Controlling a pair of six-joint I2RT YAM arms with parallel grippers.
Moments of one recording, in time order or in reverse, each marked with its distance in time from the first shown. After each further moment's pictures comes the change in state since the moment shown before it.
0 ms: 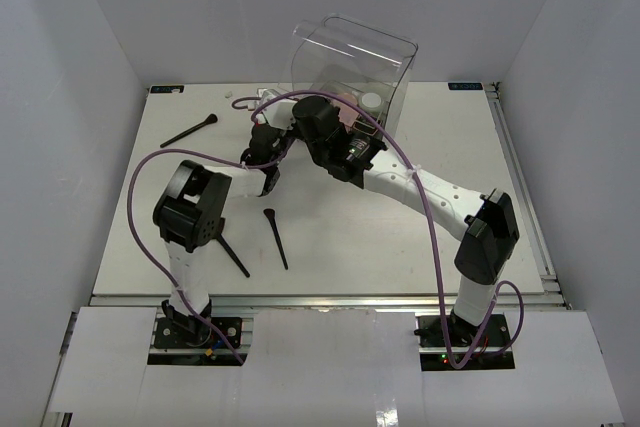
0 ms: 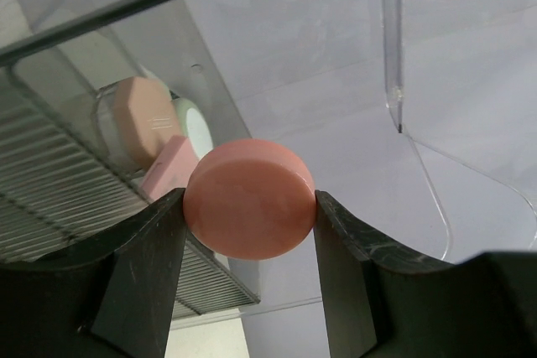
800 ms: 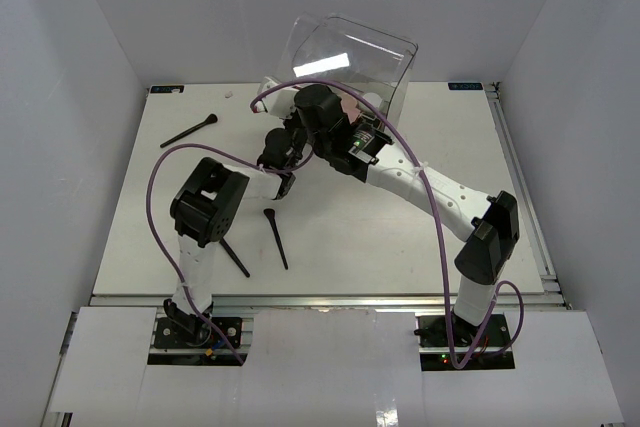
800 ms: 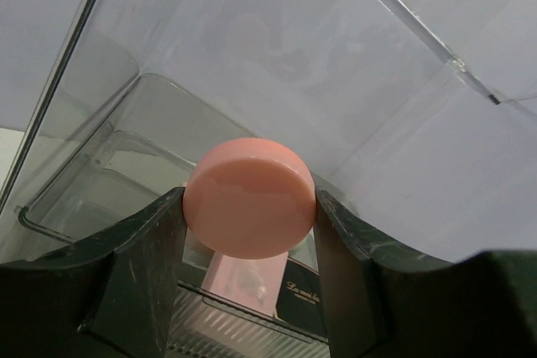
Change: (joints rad) left arm -0.090 0.107 0.071 0.230 -0.246 0.660; right arm 0.001 0.000 0.104 -0.058 -0.011 0.023
